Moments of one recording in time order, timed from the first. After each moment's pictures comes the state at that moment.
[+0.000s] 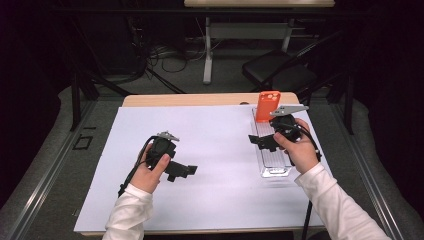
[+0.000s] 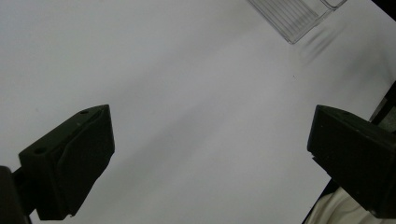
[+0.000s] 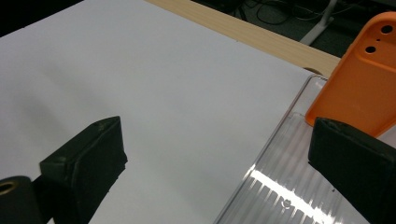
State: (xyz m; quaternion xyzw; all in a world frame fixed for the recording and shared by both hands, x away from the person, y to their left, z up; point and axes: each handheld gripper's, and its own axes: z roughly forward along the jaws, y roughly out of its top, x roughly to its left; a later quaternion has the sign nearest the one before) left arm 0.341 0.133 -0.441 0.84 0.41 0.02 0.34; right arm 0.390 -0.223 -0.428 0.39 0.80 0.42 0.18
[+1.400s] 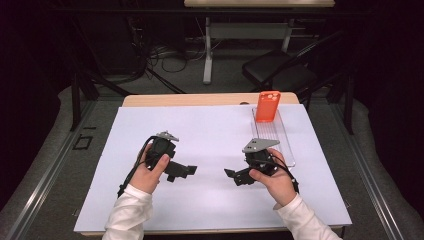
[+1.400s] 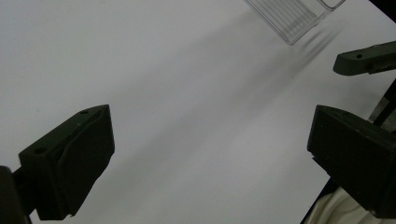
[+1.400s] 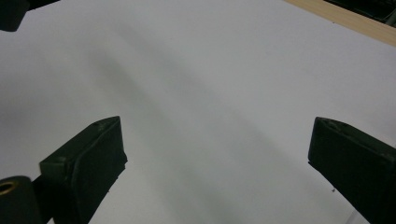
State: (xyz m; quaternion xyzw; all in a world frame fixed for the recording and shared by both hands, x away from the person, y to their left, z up) left arm 0.339 0.133 -0.440 0.85 0.41 0.02 0.34; right arm 0.329 -0.159 -0.476 0.32 0.83 0.43 0.15
